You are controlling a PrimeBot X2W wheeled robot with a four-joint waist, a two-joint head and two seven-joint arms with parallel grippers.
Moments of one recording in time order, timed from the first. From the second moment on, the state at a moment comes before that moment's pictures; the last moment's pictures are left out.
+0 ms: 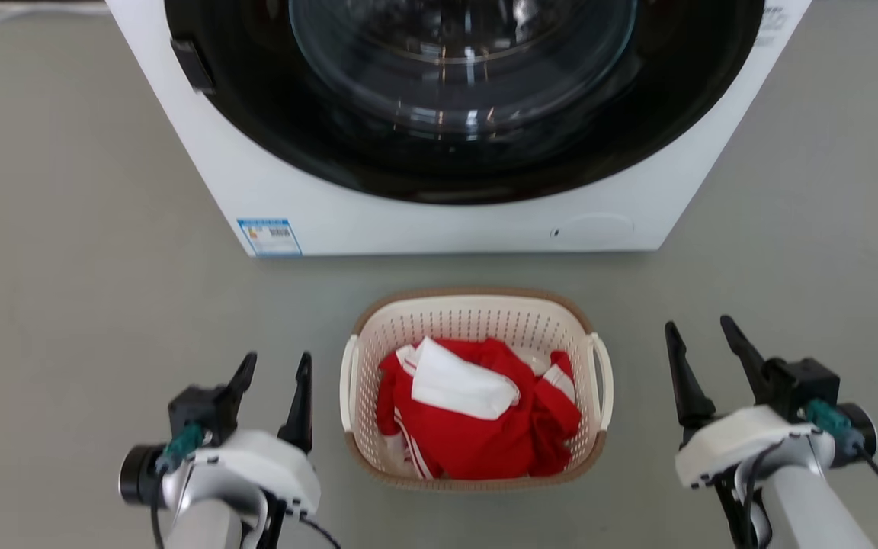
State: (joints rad) left arm -0.21 0.04 -0.08 0.50 -0.18 -0.05 -0.25; right arm -0.26 -0.07 -0.03 0.52 0.06 0.12 -0.25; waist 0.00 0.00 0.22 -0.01
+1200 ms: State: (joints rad) left arm -0.75 0.03 -0.26 1.04 -0.29 -0.04 -0.20; right arm -0.72 -0.12 0.04 1.11 0.09 0.12 -0.25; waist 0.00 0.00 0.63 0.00
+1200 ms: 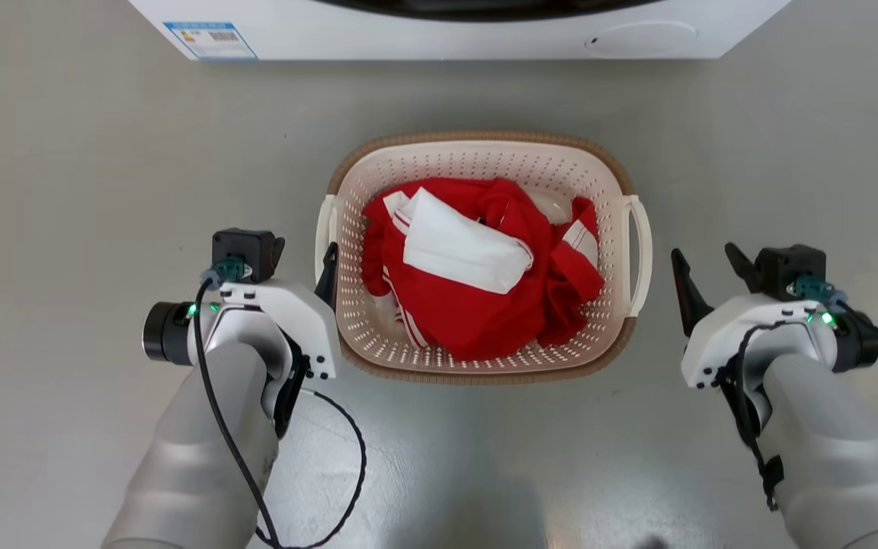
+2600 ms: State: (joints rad) left arm -1.00 0.03 -0.51 1.22 -0.49 -0.01 -0.10; right arm -0.93 -0.10 0.17 1.26 0.15 0.12 -0.25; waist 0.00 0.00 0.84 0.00
